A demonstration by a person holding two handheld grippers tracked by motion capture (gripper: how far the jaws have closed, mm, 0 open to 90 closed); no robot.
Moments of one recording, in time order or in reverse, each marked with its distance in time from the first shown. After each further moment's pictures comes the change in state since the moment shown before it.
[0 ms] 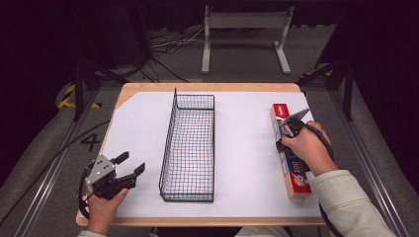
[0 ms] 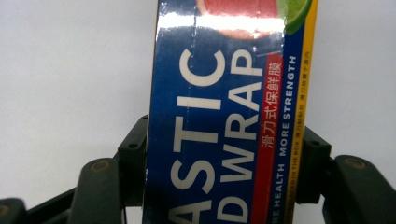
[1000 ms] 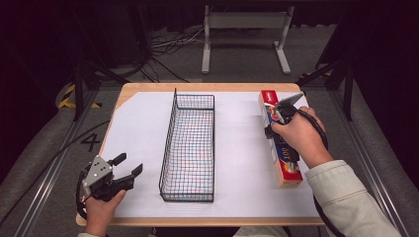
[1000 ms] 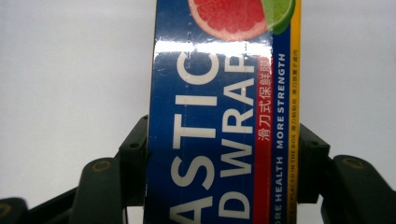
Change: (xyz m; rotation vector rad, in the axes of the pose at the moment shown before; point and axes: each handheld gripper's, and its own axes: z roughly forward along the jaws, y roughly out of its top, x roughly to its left) left arm 0.001 -0.003 -0.007 -0.004 0.015 -0.004; right arm 0.045 0.019 -0.061 -0.102 0.041 0.024
